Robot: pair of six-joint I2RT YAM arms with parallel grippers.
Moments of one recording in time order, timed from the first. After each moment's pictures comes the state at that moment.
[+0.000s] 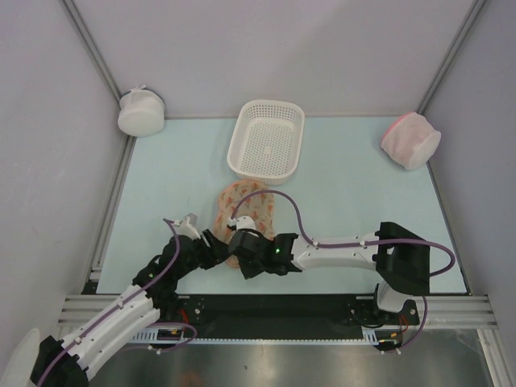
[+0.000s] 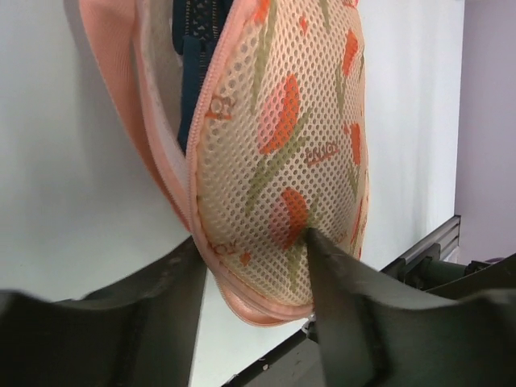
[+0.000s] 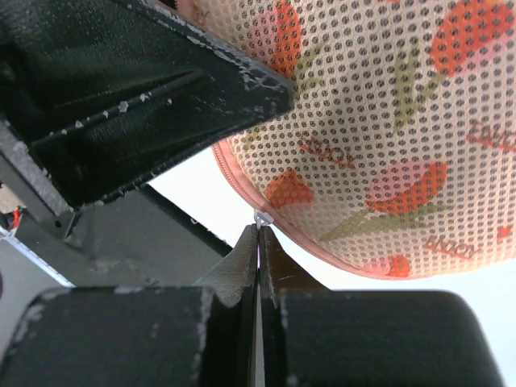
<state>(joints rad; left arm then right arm) -0.62 0.46 0.09 -0.15 0.07 -0.98 1.32 1.69 1.12 -0.37 0.18 0.74</state>
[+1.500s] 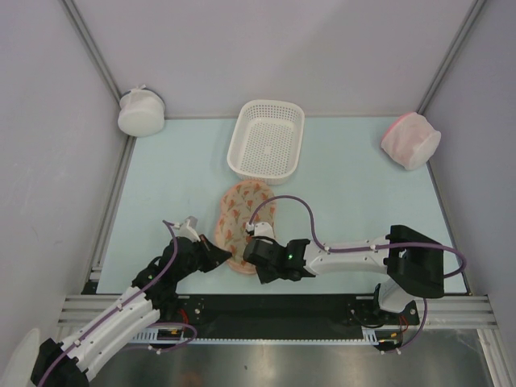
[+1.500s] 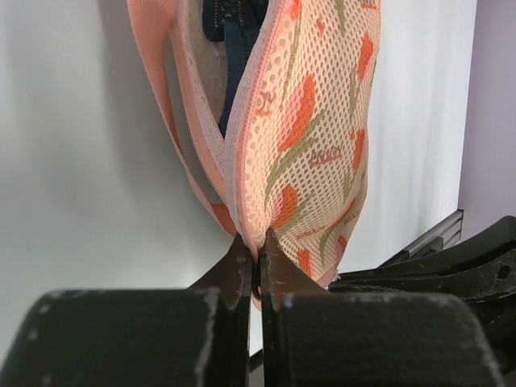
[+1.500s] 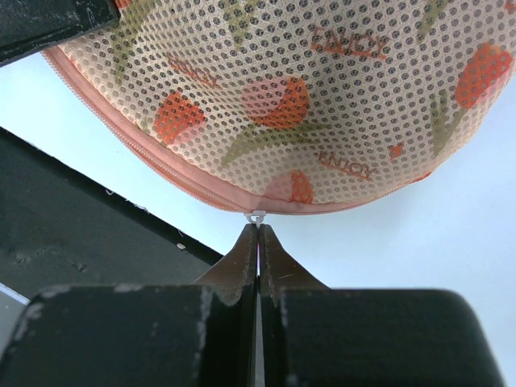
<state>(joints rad) -0.62 0.43 0.08 -0.20 0.08 -0.99 1.31 1.61 0.96 -0.40 0.23 0.82</state>
